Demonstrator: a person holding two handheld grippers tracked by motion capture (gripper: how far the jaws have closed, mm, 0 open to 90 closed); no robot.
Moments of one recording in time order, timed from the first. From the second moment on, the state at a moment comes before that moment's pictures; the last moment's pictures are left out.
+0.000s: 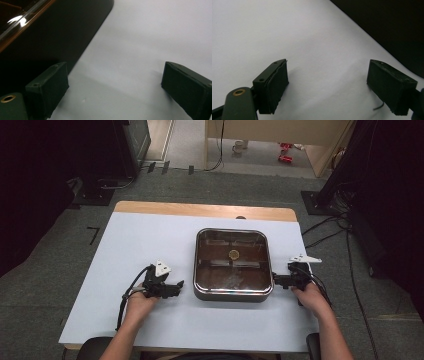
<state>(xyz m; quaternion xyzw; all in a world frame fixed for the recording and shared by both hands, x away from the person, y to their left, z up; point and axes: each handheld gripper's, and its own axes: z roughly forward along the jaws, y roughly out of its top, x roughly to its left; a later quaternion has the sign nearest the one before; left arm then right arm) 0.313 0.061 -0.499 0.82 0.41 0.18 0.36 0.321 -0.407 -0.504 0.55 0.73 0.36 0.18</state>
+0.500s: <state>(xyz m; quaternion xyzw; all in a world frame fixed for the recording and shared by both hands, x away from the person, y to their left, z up) 0.313 0.061 -0.499 0.82 0.41 0.18 0.36 0.320 -0.406 -0.504 0.55 0.73 0.36 0.18</state>
